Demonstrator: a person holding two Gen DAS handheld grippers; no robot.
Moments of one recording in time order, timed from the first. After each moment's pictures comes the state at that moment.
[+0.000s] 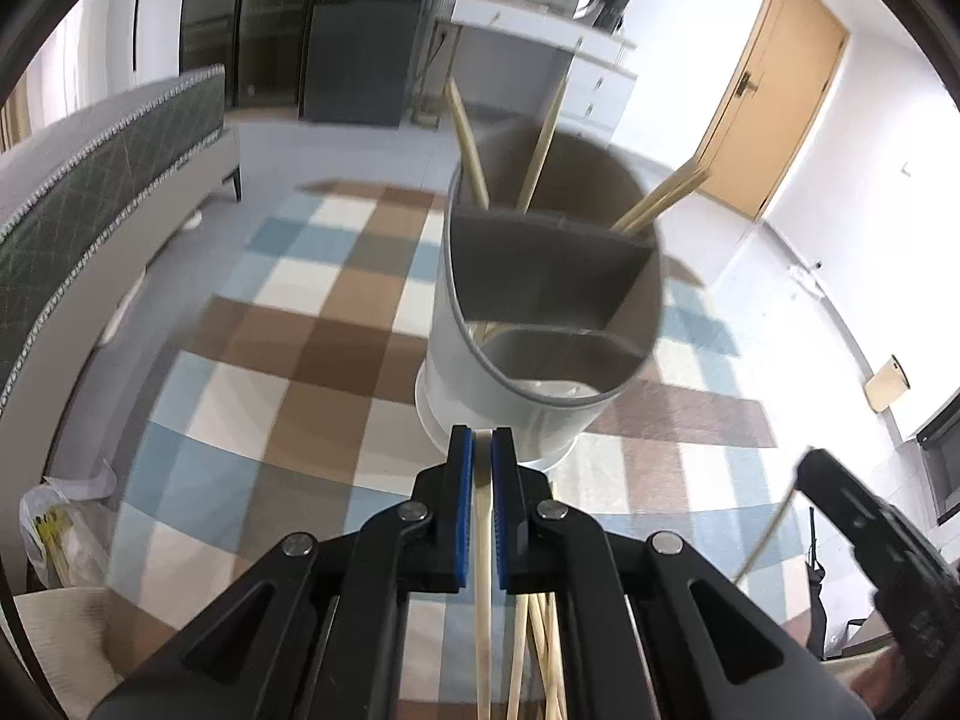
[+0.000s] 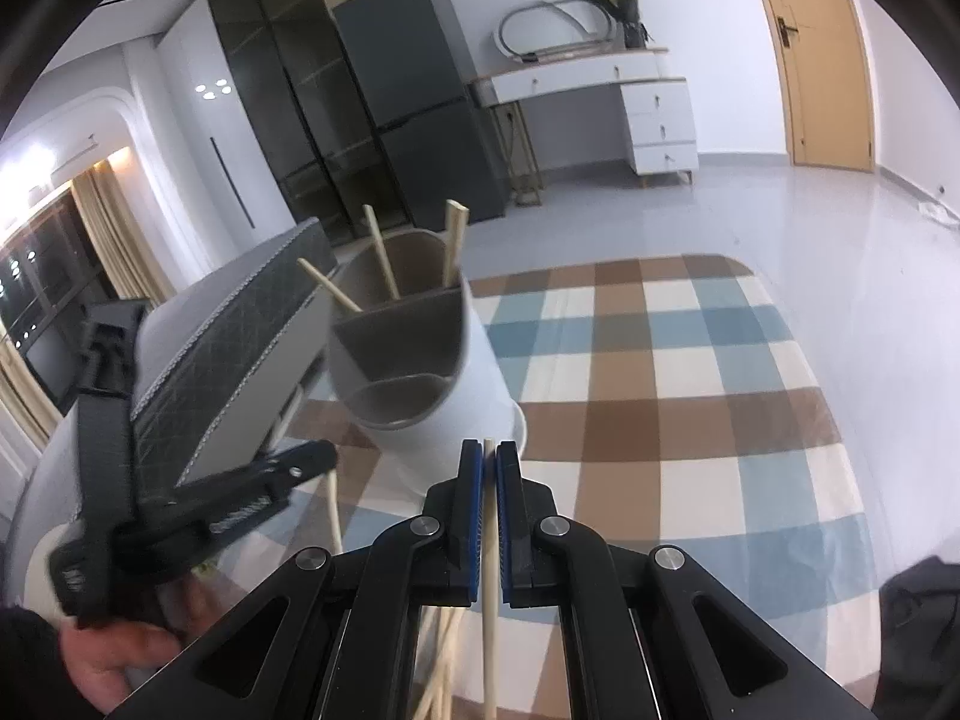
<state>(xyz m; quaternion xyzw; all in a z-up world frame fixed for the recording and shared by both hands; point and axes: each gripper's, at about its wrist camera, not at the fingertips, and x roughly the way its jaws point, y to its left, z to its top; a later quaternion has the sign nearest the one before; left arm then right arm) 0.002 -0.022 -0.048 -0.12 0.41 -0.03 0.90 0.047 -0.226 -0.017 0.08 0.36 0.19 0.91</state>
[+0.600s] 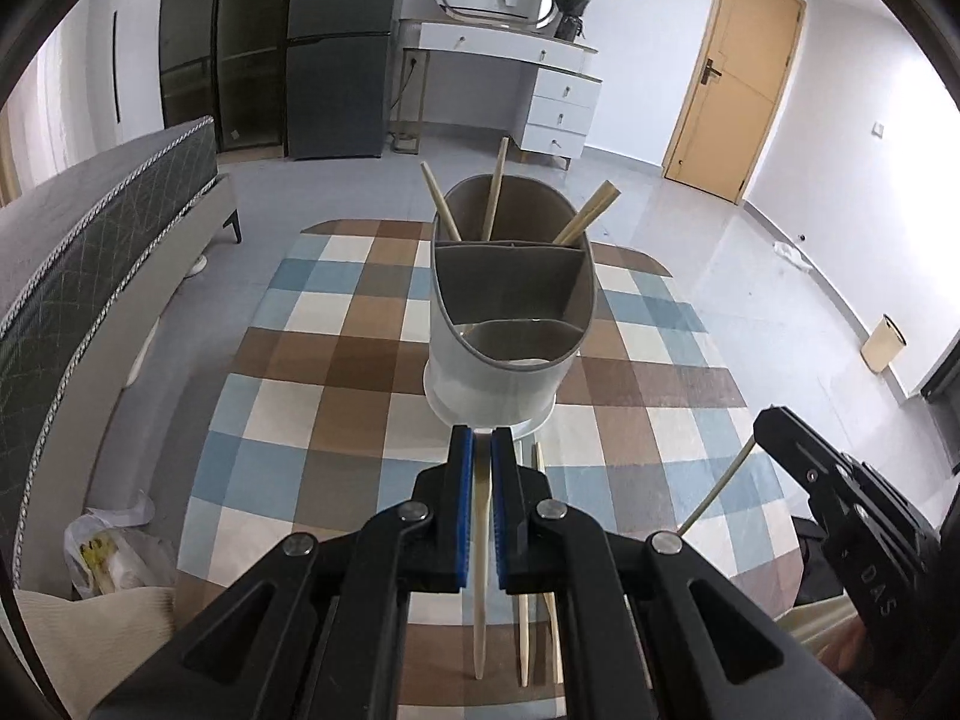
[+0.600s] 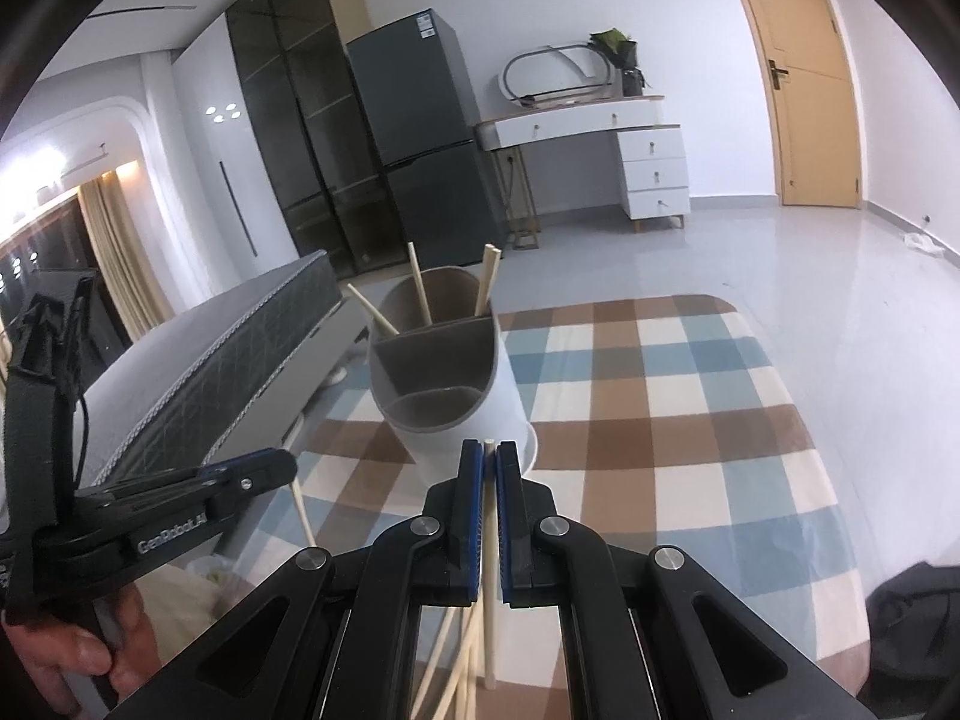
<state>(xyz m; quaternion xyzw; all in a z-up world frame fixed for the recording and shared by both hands) -0.022 -0.026 -0.012 -0.07 0.40 -0.05 0.91 0.004 -0.223 0.003 0.08 0.31 0.17 0.93</state>
